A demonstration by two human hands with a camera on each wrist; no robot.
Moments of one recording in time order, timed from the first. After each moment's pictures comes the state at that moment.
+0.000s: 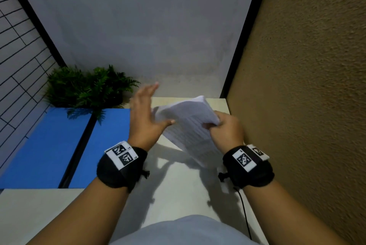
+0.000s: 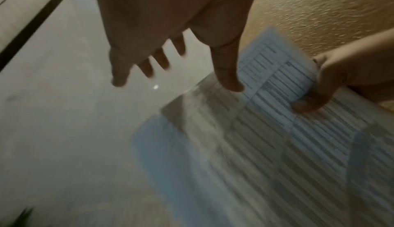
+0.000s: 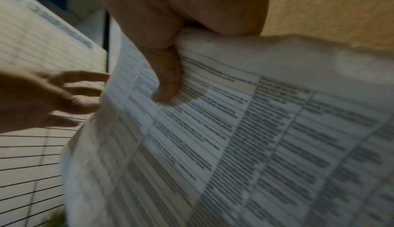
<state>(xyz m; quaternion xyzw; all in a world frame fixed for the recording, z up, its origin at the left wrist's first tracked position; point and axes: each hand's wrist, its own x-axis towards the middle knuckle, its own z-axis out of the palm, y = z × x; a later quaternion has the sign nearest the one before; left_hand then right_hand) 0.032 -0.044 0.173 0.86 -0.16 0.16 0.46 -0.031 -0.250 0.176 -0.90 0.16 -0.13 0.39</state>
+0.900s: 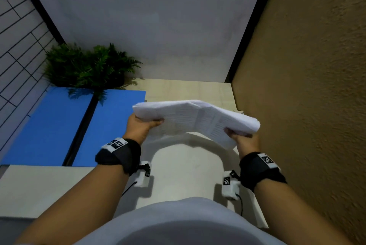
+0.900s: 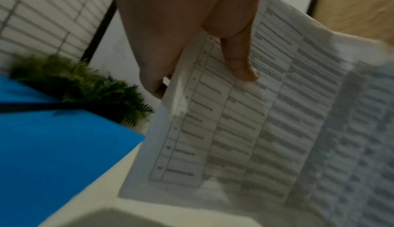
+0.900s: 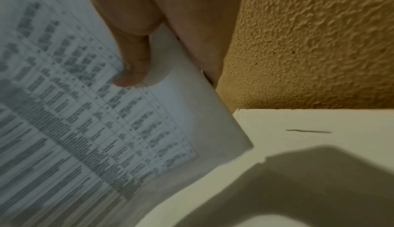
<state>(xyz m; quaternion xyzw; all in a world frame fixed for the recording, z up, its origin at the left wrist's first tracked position) 0.036 -0.015 0.087 0.70 0.09 -0.08 0.70 -0.065 -0.300 0.086 -0.63 0.36 -0.13 0.68</state>
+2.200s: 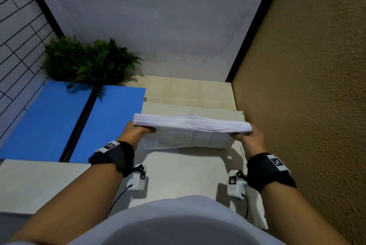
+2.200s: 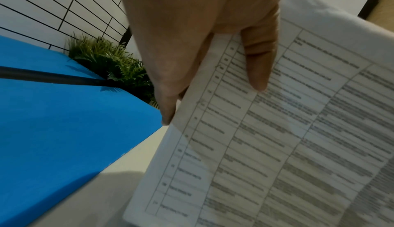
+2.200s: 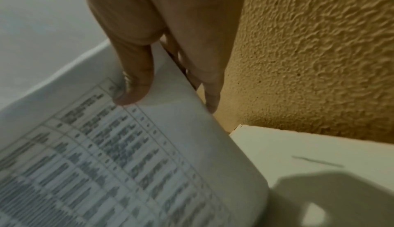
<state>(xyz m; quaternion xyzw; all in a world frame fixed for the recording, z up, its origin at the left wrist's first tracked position) 0.041 0.005 0.045 0.69 0.11 -0.16 0.70 -0.065 -0.311 0.096 -0.68 0.29 -0.12 0.67</state>
